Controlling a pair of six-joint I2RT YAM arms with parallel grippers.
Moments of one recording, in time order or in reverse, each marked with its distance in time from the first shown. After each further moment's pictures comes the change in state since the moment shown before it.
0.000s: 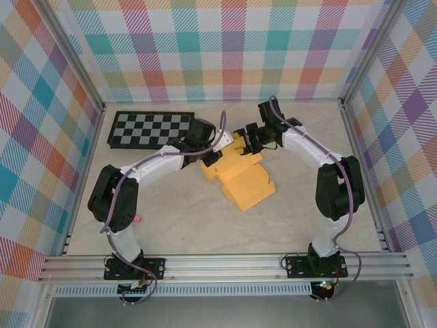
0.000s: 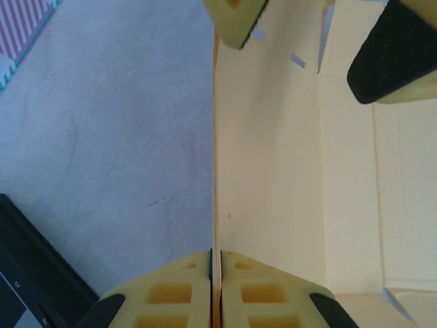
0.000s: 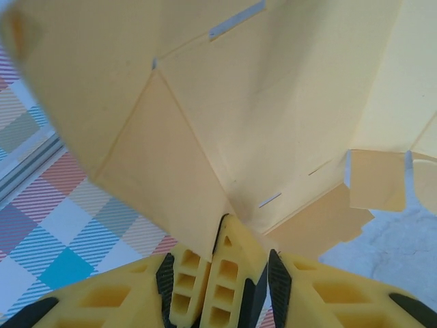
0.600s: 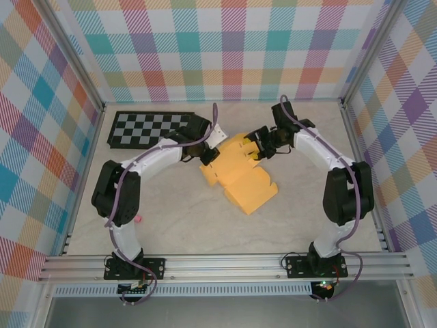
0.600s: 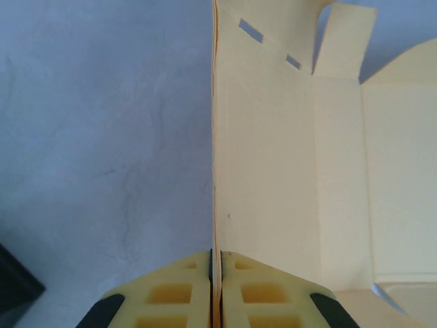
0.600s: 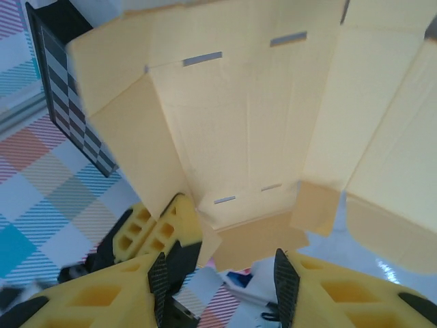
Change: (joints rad) left arm 0.052 0.045 0.076 -0.135 0.133 -0.110; right arm -0.084 -0.070 -0.055 -0.113 -0.051 -0.270
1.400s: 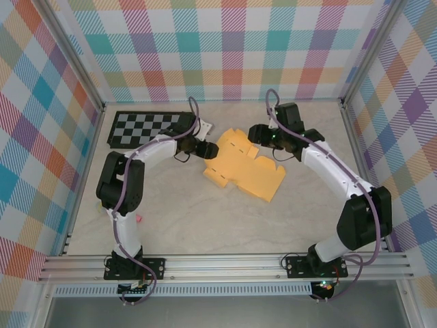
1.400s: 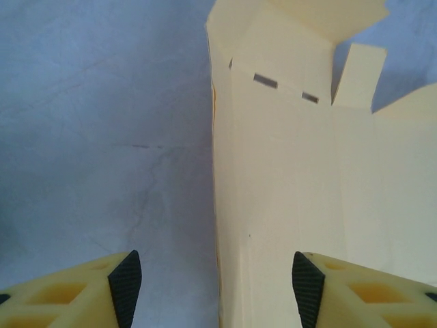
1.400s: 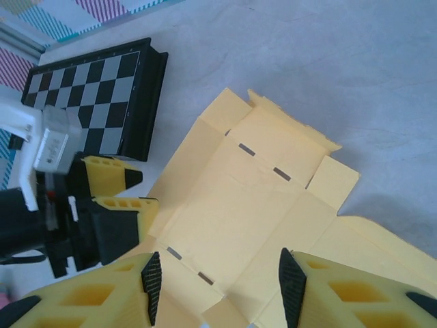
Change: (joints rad) left arm 0.133 0.136 0.032 0.057 0.157 -0.379; right arm 0.048 -0.249 -0.130 0.162 0.398 -0.806
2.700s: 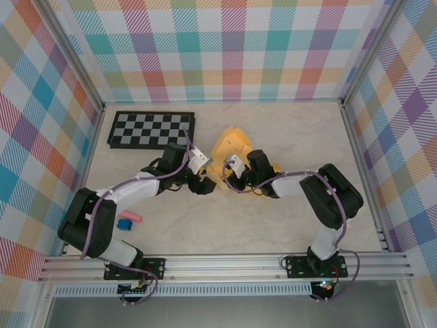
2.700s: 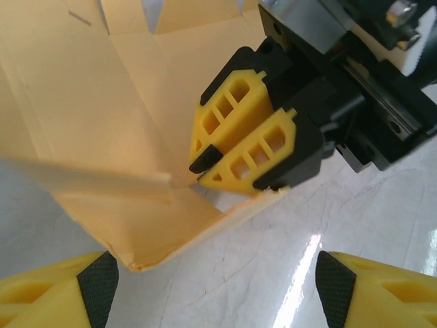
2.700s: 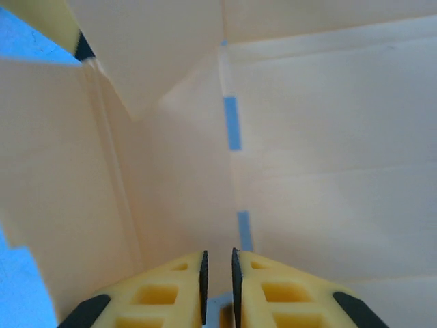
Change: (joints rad) left arm -0.068 -0.459 -0.611 0.311 0.198 0.166; right arm 0.237 0.259 -0.533 0.892 -0.248 -0.684
